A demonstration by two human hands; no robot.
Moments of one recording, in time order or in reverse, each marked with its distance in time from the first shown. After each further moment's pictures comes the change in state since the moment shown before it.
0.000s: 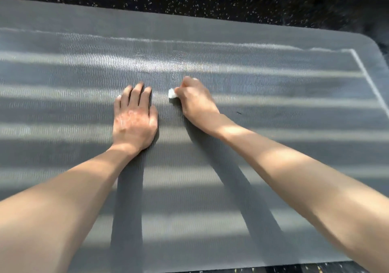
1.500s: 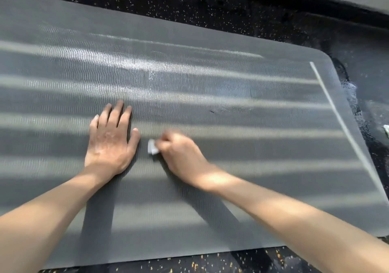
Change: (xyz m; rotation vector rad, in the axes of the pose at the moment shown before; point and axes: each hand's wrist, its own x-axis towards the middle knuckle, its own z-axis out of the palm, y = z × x) left_hand -0.061 0.017 -0.006 0.006 -0.072 -0.007; right_hand -0.122 -0.031 -0.008 0.115 -0.090 -0.093
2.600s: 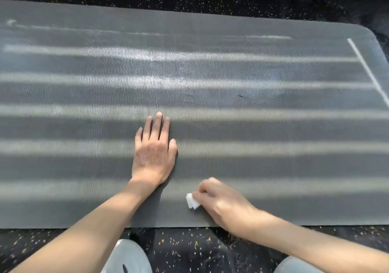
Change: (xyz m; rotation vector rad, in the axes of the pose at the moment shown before) left_hand -0.064 0.010 0.000 0.008 -0.075 -0.014; right_hand -0.118 -0.047 0.021 0.053 -0.183 -0.124
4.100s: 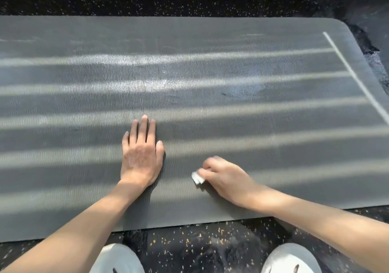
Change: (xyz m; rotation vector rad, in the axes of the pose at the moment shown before) left_hand -0.001 0.003 -0.001 0.052 -0.062 -0.002; right_hand -0.005 0.041 -0.022 -0.037 0.094 0.063
